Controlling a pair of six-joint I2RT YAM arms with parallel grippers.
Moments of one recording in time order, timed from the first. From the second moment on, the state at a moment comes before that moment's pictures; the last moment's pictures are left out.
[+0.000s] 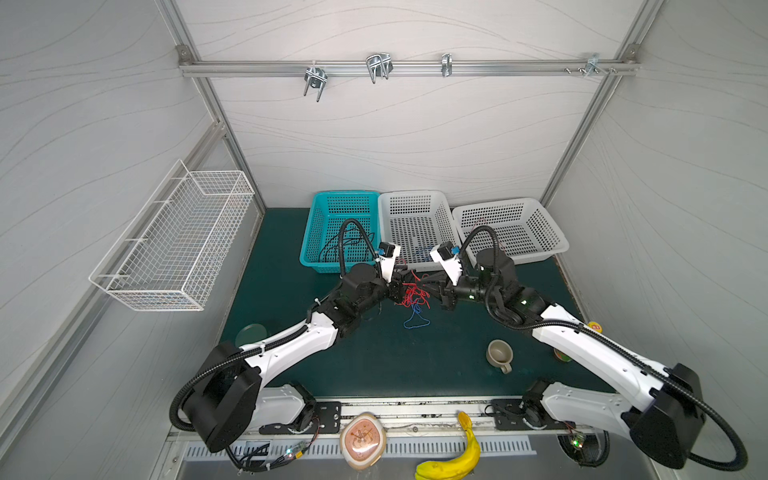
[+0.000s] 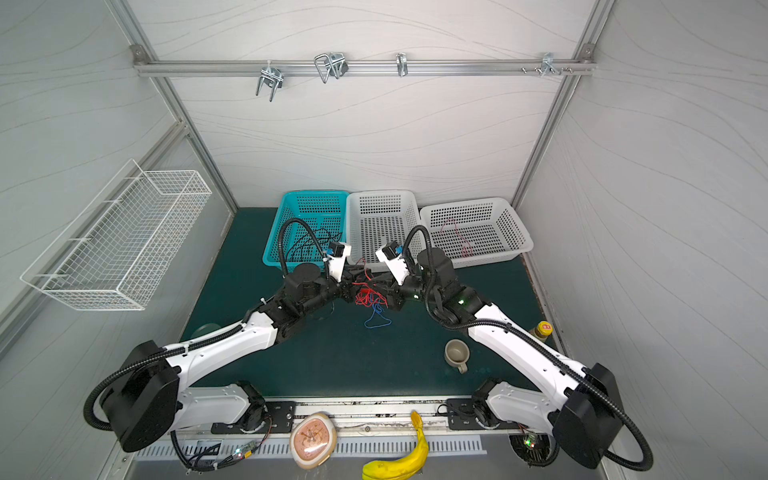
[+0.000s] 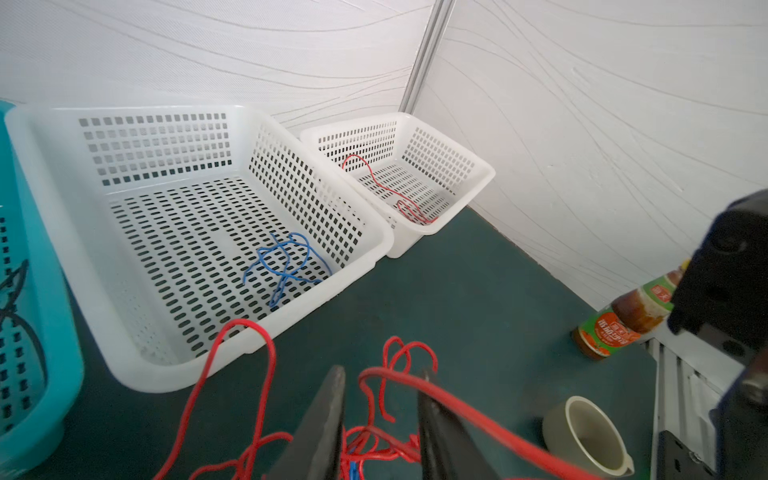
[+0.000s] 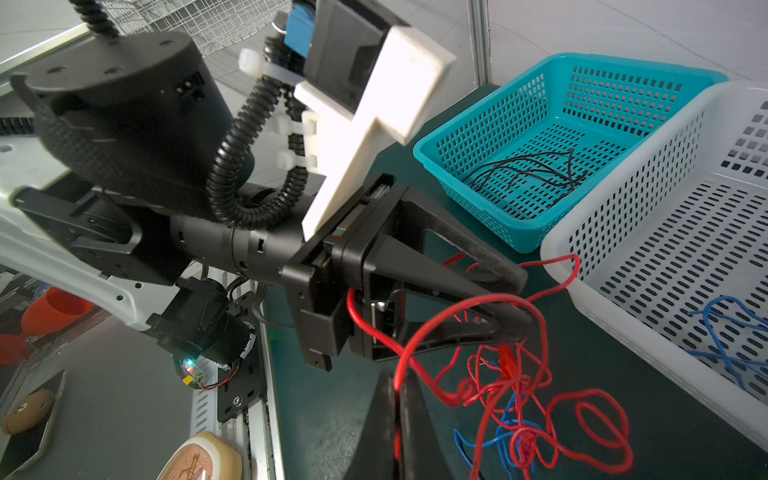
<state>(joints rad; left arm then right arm) -0.66 1.27 0.68 0.34 0.15 -0.30 0.74 1.13 0.88 -0.12 -0.52 0.11</state>
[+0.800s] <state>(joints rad) -0.66 1.27 0.69 0.26 0.14 -0.29 0.74 1.17 0.88 -0.14 -0.33 0.11</state>
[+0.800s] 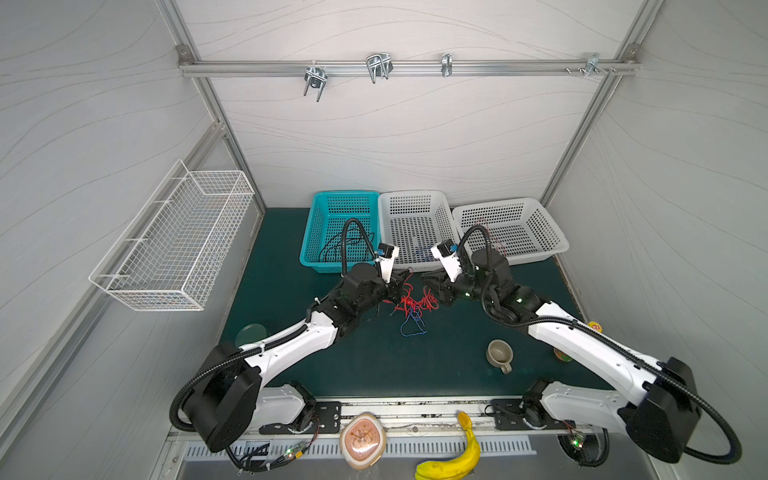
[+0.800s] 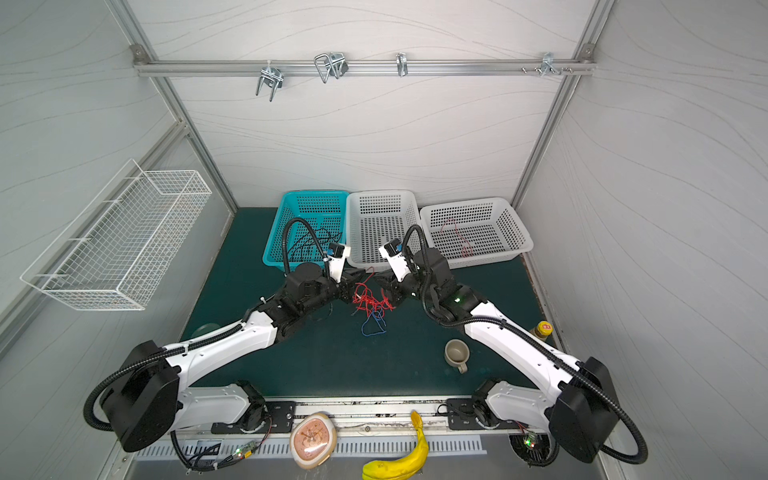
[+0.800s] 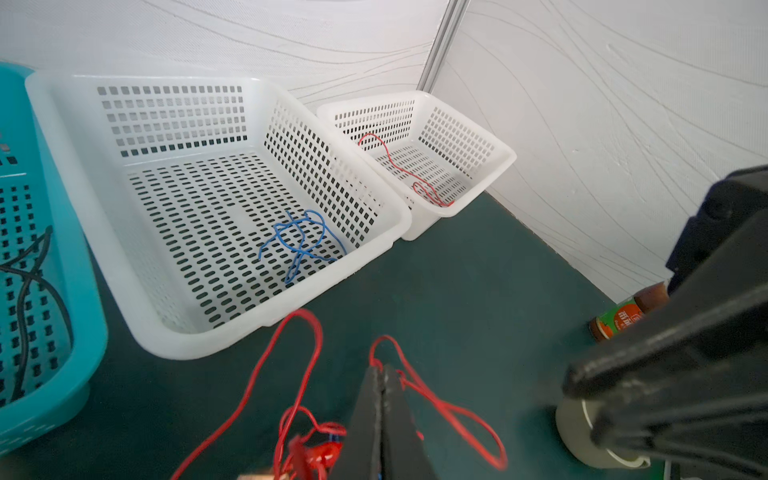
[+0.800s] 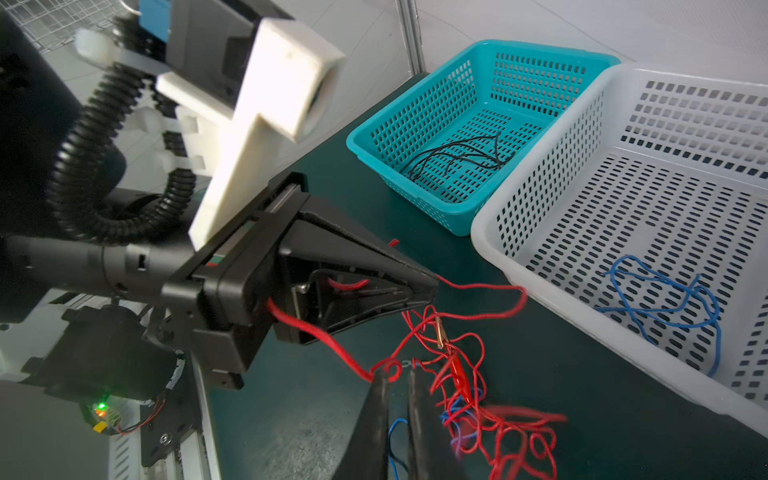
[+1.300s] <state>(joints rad) -0.66 1.30 0.71 0.11 0.06 -0.29 0.74 1.31 0.89 -0.22 -0.20 0.14</state>
